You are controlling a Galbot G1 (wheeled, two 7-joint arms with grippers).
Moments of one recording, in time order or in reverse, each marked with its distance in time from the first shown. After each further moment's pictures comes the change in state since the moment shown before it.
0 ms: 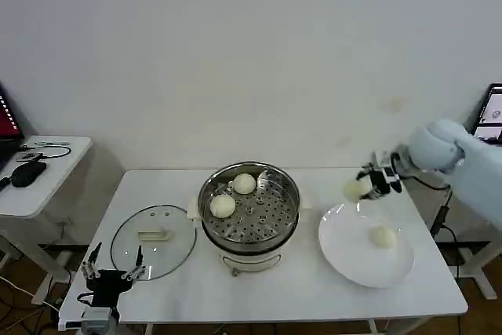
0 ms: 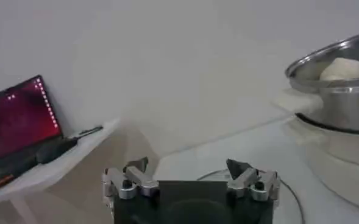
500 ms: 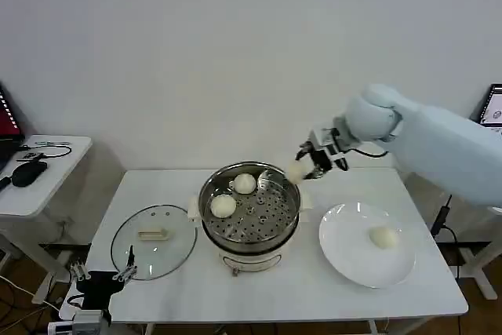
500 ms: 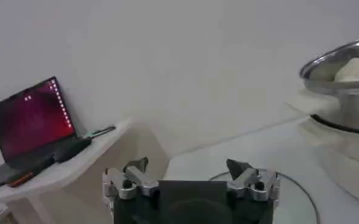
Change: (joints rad) left arm 0.023 -0.016 -0.042 -0.022 0.000 0.000 -0.001; right arm 0.123 0.258 -0.150 0.000 0.076 0.087 0.012
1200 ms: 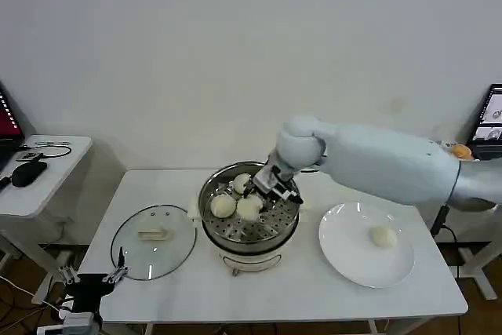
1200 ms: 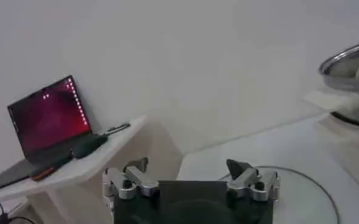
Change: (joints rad) left arm 0.008 -0.013 -0.036 -0.009 -0.008 -0.003 -0.001; right arm 0.009 0.202 -0.182 -0.020 -0.059 0.223 0.031
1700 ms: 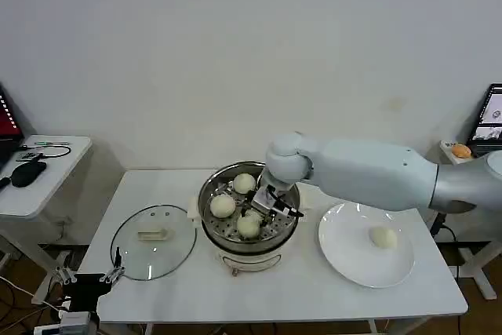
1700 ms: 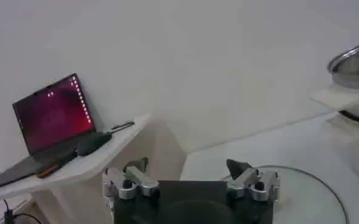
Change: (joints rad) left arm -0.004 -0.001 -0.011 0.010 -0.007 -0.002 -0.001; right arm -0.014 0.035 -0.065 -0.030 -0.075 0.135 0.013
